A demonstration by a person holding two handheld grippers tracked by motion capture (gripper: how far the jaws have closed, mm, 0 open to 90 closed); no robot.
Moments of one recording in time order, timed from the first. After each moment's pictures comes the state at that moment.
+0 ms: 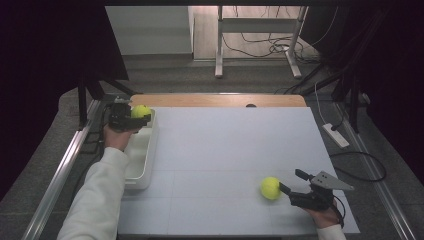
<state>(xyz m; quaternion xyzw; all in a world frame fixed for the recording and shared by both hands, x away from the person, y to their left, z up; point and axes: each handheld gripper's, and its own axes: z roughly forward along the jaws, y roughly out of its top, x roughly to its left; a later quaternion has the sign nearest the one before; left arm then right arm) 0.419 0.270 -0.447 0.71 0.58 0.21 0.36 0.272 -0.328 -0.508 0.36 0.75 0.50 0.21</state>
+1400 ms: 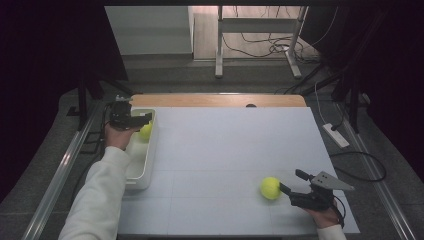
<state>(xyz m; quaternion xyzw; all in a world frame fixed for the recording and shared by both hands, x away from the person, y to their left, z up) 0.422 0.267 -0.443 0.69 0.59 0.22 0.36 0.272 -0.329 -0.509 0.36 0.76 0.50 0.21</state>
